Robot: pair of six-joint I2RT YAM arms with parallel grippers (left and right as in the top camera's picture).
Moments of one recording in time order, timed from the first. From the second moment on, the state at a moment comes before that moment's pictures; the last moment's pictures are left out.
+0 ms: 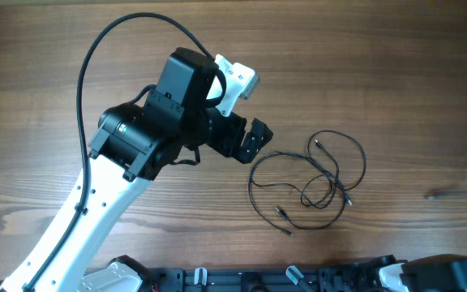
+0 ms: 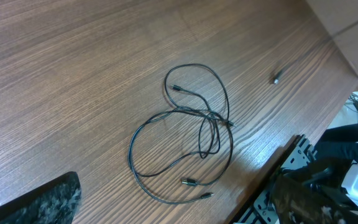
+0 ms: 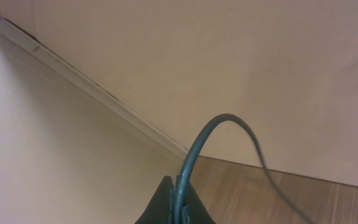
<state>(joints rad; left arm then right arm) -0.59 1.38 1.56 -1.05 0.34 -0.12 -1.35 1.38 1.69 -0.53 -0.59 0.63</state>
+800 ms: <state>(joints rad) -0.59 1.38 1.56 -1.05 0.34 -0.12 -1.36 1.49 1.67 -0.88 -0.46 0.57</state>
